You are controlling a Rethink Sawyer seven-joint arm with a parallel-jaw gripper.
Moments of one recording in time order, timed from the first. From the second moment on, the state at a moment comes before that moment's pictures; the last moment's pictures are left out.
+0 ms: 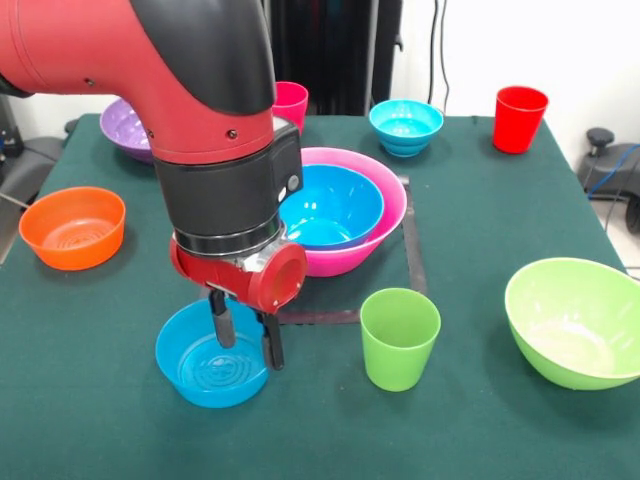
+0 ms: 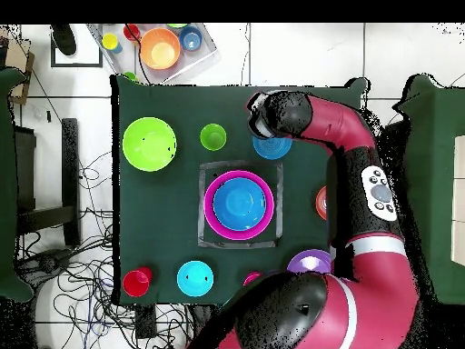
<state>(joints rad) -0.52 -0.36 0.35 1.10 -0.25 0.71 2.21</state>
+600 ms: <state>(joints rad) -0.50 -0.29 0.35 1.10 -0.33 0.67 2.21</state>
